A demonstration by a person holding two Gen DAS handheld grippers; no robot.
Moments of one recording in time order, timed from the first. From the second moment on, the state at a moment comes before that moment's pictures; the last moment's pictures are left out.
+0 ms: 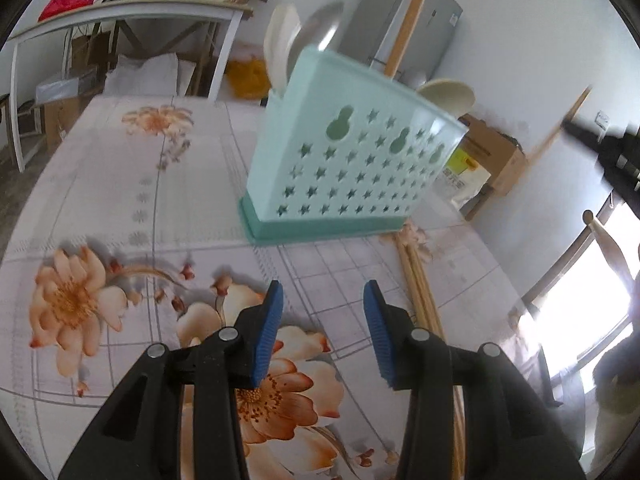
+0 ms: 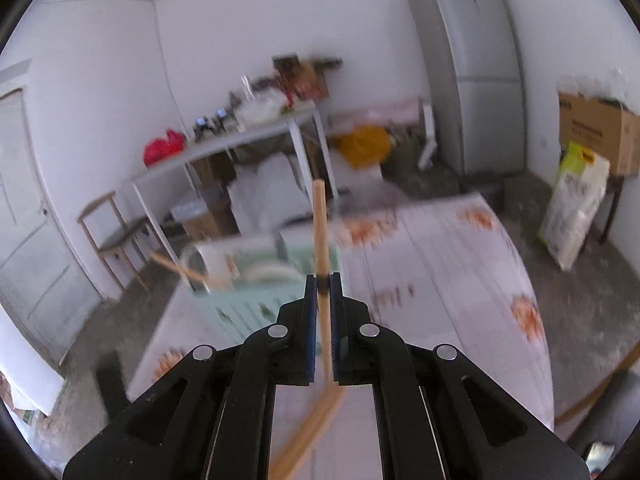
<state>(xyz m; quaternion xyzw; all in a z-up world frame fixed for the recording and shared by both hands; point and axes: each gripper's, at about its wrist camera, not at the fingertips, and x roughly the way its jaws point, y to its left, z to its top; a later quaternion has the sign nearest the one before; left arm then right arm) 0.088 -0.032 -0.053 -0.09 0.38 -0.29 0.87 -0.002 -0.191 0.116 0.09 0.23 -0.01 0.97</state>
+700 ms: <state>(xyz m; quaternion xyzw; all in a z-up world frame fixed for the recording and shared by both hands) 0.100 -0.026 -0.067 -0.10 0.41 -0.26 0.87 0.079 -0.159 0.189 0.06 0.13 0.11 0.98</state>
